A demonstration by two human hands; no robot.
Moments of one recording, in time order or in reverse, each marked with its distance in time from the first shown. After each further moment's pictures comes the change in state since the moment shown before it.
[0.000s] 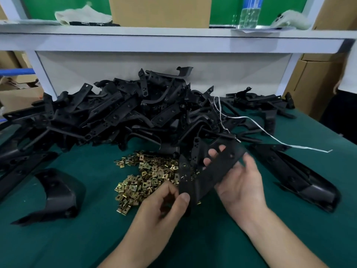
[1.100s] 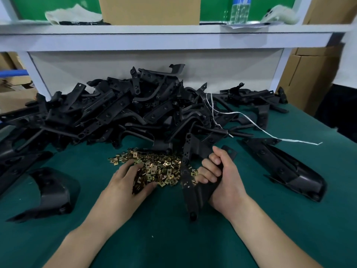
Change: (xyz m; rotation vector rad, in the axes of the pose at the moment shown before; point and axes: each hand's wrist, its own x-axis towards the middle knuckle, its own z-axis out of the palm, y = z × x) left_hand 0.029 -0.046 -0.048 0.773 0.066 -0.111; right_hand 0.014 0.011 -0.009 0.099 -0.122 0.143
